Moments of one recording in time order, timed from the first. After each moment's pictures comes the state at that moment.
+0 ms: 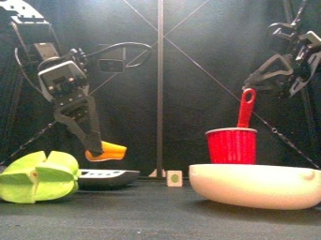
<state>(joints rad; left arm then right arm) -0.20 -0.07 0.79 -2.34 -0.40 2.08 -0.28 -0.88 1.27 -0.61 -0.24 0.82</state>
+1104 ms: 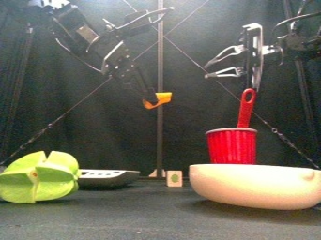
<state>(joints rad) -0.07 -0.12 0.59 -1.85 -0.45 2.08 -0.27 -0.51 1.02 -0.19 -0.44 0.82</state>
